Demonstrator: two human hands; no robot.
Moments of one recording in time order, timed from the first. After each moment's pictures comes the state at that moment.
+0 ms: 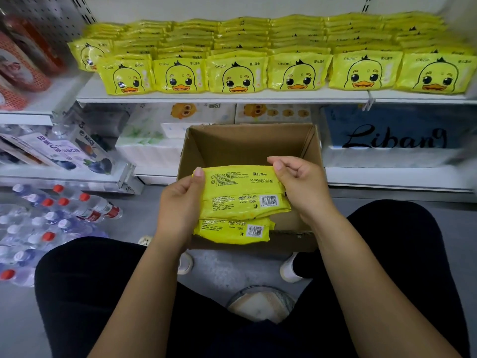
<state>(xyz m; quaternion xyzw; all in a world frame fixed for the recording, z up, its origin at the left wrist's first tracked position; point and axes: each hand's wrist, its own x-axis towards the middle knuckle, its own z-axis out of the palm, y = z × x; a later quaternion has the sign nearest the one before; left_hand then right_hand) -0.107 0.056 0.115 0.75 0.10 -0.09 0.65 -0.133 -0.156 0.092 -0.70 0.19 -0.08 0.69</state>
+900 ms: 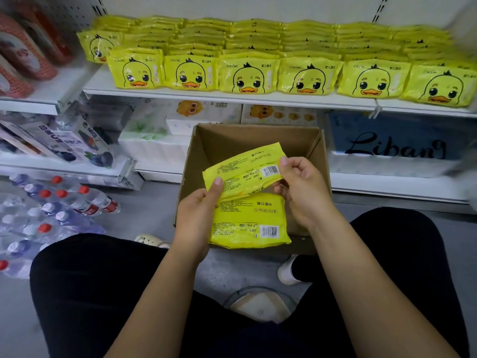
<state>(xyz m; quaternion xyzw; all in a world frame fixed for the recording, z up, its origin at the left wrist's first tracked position) -0.121 0.056 0.100 0.66 0.15 -0.15 0.72 -0.125 -0.133 0.101 -0.55 0.26 -0.06 0.79</state>
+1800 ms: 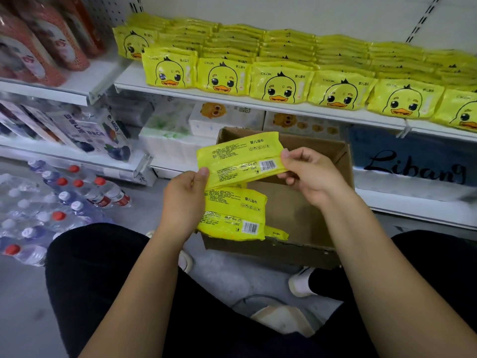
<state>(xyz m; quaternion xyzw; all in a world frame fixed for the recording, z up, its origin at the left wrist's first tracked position) -0.070 0.131 0.099 0.86 0.03 0.01 0.51 -0.066 -0.109 0.118 -0.64 0.24 0.02 0.73</state>
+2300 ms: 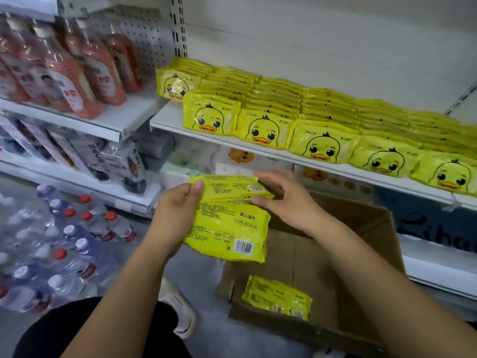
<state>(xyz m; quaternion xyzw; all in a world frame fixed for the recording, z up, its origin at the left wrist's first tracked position) 0.049 0.226 0.097 0.78 0.02 -0.01 0.62 0.052 -0.021 0.118 -0.88 -0.04 0.05 0.47</state>
